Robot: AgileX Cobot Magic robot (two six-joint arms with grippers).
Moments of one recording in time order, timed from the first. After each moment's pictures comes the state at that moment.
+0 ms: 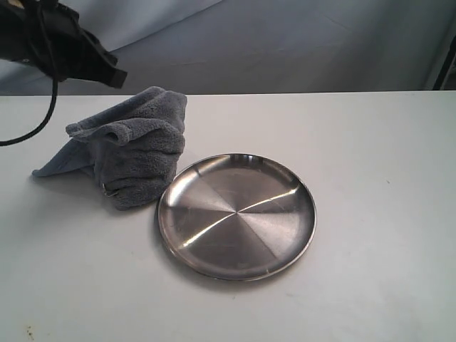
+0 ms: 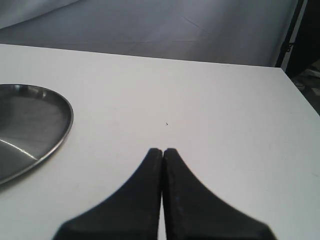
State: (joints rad) left arm -0.28 1.58 -1.26 -0.36 0.51 0.63; right arm 0.00 0.01 0.00 0.09 0.35 -0.16
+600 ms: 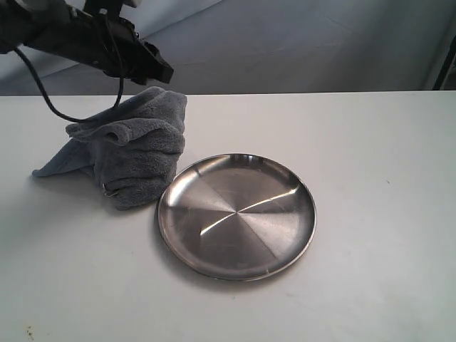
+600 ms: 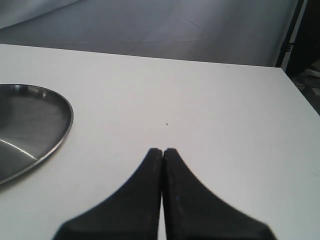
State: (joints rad) left arm -0.28 1.91 -1.50 -0.60 0.49 0.78; right arm 0.00 0.01 0.00 0.09 0.35 -0.16
